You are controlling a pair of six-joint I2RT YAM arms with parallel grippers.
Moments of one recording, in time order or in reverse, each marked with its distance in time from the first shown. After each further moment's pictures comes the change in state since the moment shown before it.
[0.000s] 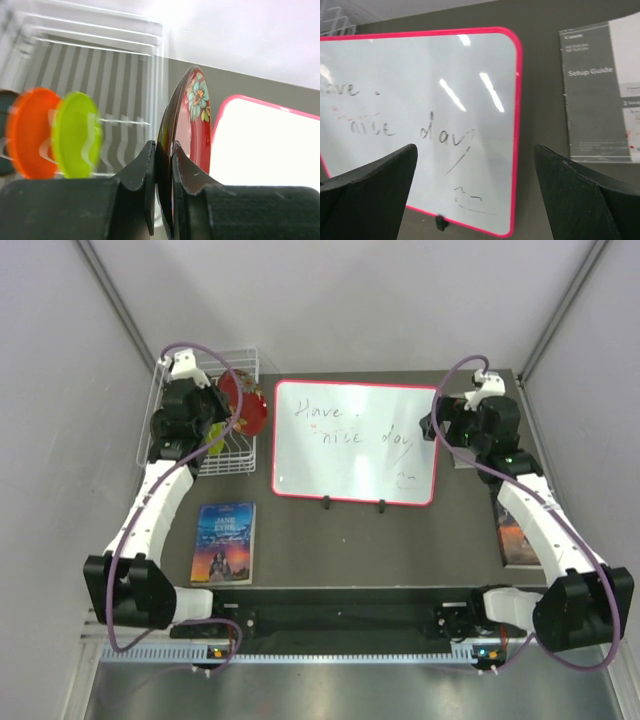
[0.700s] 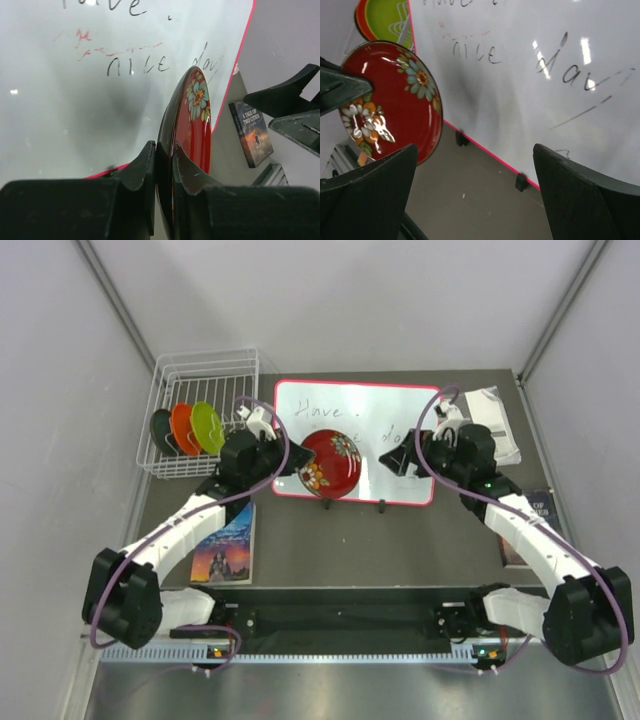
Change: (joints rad) left arm -0.333 -0.119 -0.419 0.264 0.364 -0.398; right arm 0.122 -0.082 -0.237 0.167 -0.368 0.164
